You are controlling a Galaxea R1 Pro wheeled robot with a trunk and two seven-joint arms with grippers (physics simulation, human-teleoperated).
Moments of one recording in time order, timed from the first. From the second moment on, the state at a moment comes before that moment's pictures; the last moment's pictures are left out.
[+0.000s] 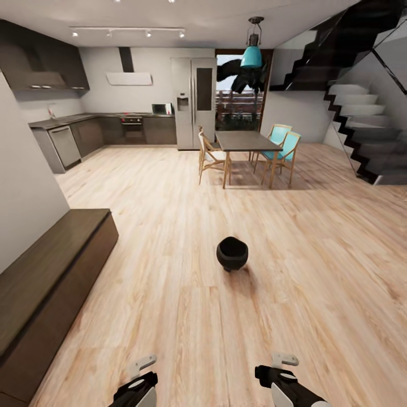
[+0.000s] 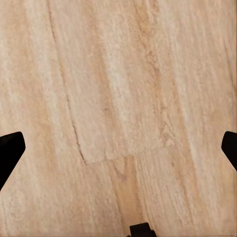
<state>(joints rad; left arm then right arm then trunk) -0.49 -0.13 -0.26 -0.25 0.55 -0.02 0.53 -0.55 0.02 0.36 -0.15 -0.50 0.02 -0.20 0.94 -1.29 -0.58</state>
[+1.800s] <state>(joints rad) -0.49 -0.14 -0.26 -0.25 0.55 -0.01 0.53 -0.53 0.02 0.36 -0.16 -0.48 0.01 -0.20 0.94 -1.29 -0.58</state>
